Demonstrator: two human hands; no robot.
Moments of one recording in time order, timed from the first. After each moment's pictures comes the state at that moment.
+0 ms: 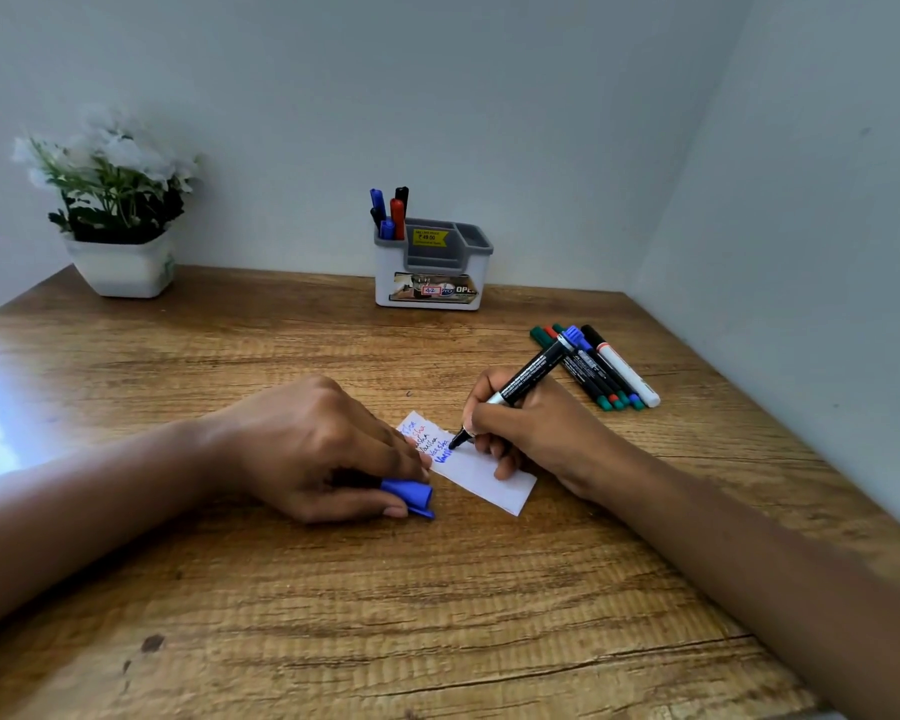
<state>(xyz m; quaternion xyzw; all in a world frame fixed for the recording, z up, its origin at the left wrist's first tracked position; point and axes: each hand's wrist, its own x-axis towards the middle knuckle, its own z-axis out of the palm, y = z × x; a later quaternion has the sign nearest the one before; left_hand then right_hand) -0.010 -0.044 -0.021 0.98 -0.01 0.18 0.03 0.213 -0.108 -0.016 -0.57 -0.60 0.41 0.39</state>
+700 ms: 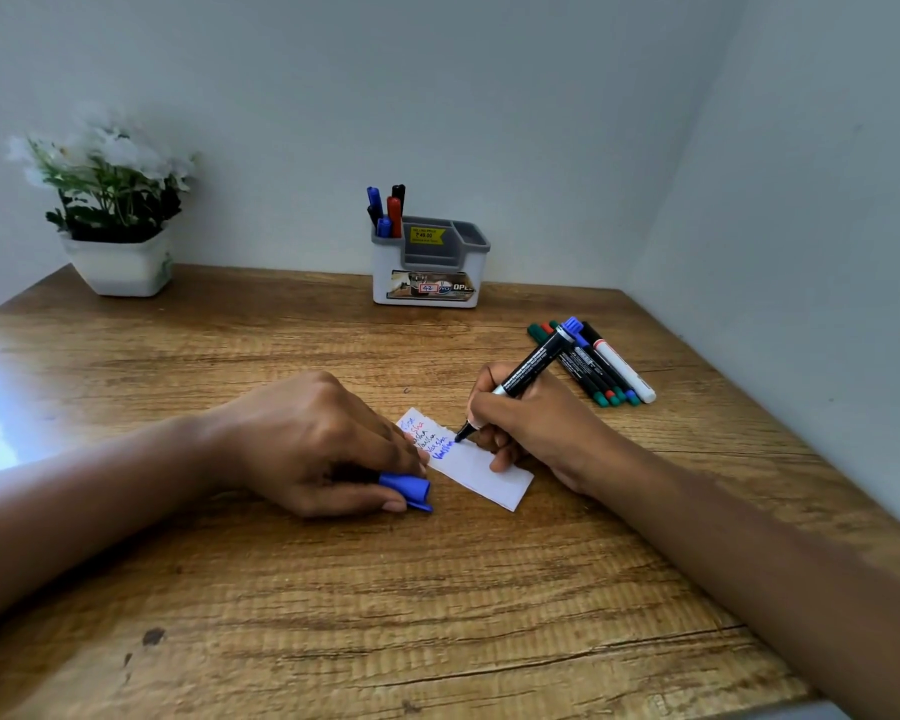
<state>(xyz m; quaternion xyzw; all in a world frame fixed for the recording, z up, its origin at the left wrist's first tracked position) -0.009 -0.043 -0.021 0.98 -0.01 0.18 0.04 0.213 -0.106 -0.017 -0.59 -0.57 0.40 0.41</state>
